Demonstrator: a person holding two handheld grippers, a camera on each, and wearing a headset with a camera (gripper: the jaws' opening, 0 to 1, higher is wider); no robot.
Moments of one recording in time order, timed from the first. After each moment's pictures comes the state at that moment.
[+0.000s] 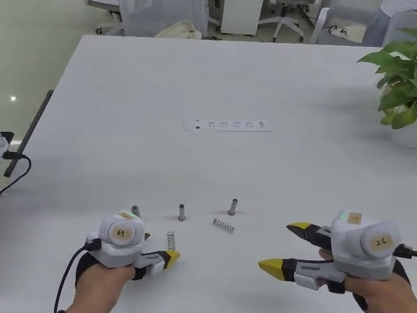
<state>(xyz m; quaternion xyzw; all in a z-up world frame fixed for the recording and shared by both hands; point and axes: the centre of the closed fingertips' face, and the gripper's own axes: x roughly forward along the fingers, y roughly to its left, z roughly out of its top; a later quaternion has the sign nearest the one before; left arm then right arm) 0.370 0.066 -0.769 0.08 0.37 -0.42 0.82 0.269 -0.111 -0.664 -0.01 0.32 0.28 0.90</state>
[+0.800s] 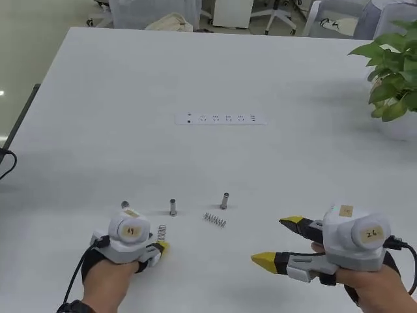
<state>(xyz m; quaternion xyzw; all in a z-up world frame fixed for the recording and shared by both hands) 0.377 0.062 -0.789 0.13 0.37 -0.40 0.83 0.269 -0.114 -0.667 -0.01 0.33 0.27 0.90</state>
